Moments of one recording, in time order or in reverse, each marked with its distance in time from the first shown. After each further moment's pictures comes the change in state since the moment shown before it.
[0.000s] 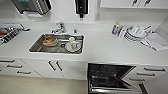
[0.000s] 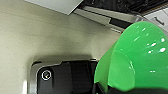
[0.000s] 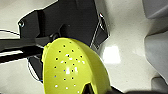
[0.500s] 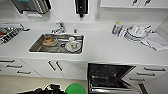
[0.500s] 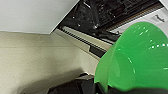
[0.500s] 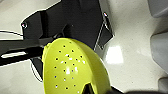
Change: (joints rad) left arm -0.293 0.151 -0.018 -0.014 0.215 -0.031; right arm 0.007 0.025 -0.004 0.006 0.000 0.000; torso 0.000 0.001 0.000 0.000
